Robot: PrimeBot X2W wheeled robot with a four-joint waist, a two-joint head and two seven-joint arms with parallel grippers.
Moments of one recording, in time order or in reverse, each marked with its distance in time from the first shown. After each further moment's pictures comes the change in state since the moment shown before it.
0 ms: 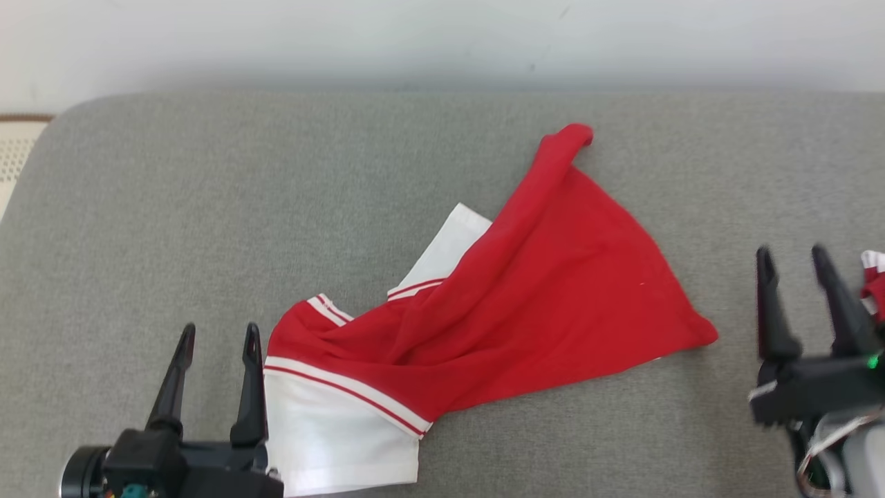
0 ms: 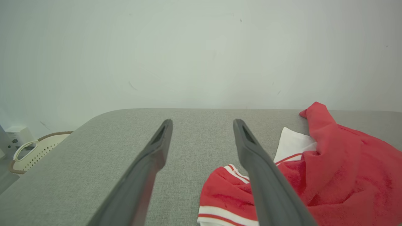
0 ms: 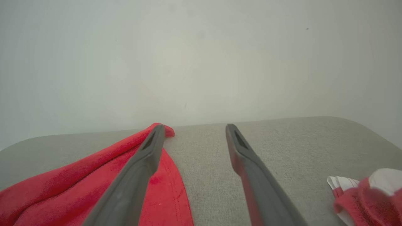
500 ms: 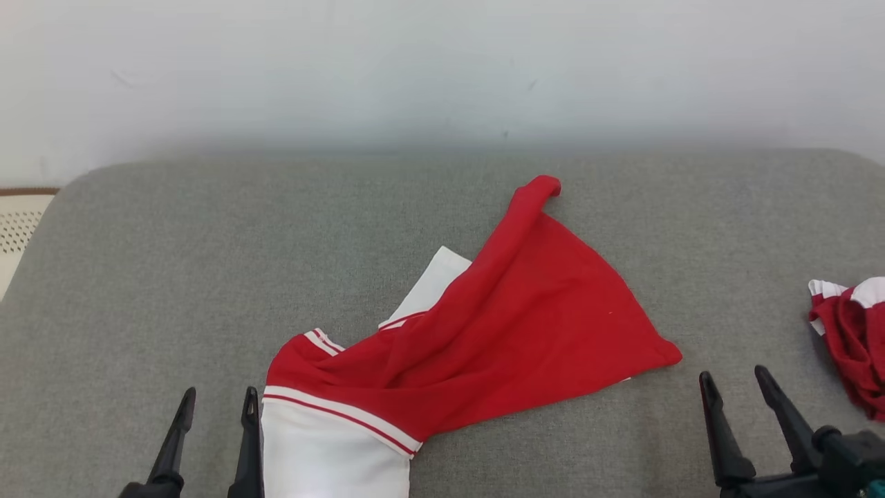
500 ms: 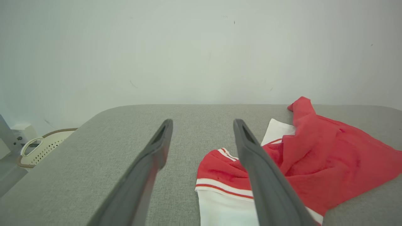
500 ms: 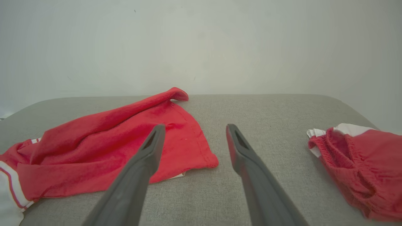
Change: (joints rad) left arm 0.142 0.028 -0.006 -0.053 -0.001 0.024 0.039; right arm 0.330 0.130 -0.018 -0.274 -0.176 0.000 0.176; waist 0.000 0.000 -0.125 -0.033
